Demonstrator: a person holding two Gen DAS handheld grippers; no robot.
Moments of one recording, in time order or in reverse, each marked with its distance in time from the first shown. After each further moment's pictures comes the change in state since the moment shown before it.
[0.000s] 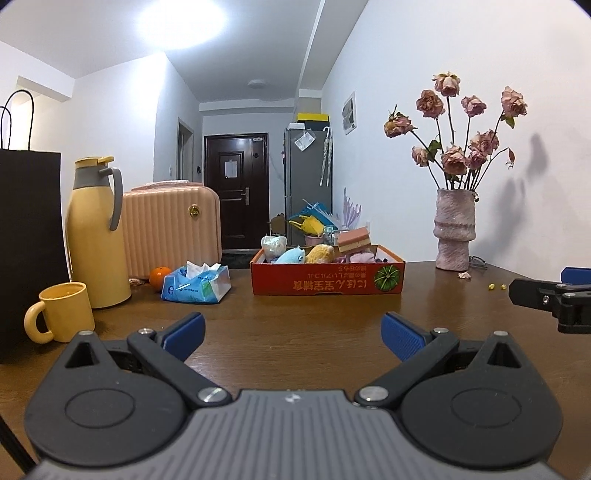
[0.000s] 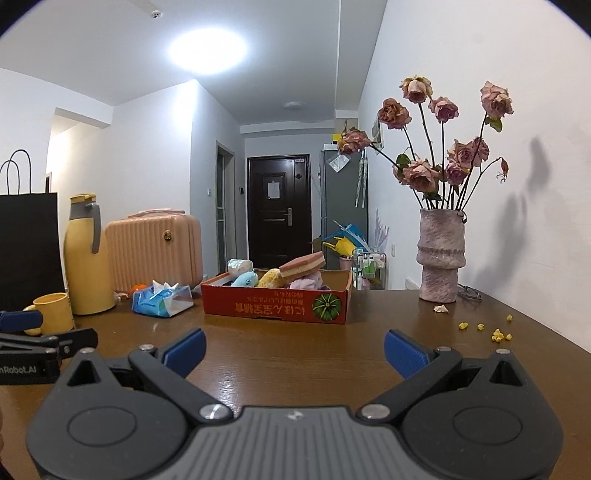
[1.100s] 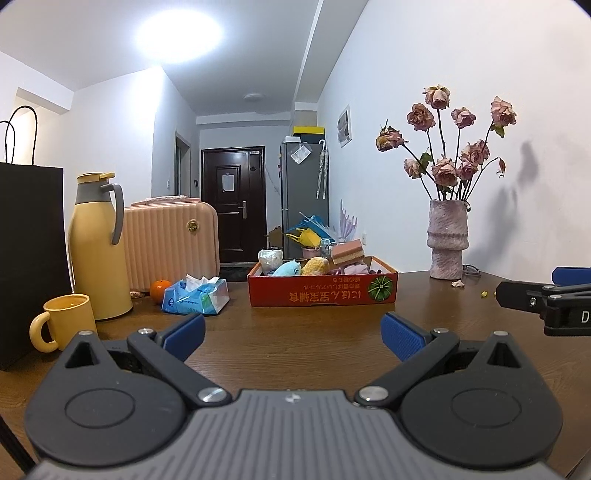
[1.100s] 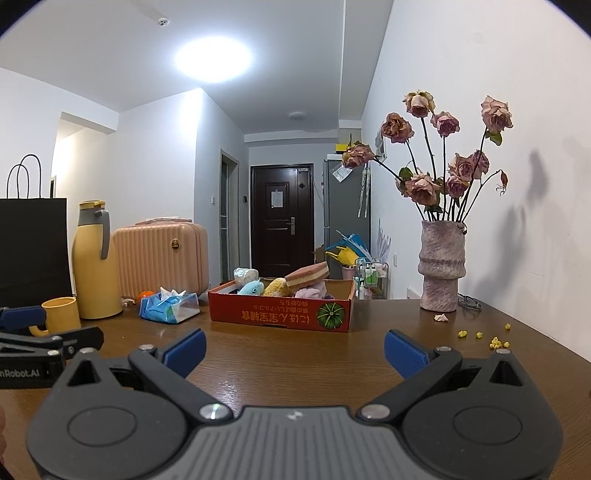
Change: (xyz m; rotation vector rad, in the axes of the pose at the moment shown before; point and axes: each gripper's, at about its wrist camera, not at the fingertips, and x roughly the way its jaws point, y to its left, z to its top) left arm -0.019 -0.001 -0.001 0.011 -0.043 -0.010; right arm -0.017 0.006 0.003 -0.011 -0.028 0.007
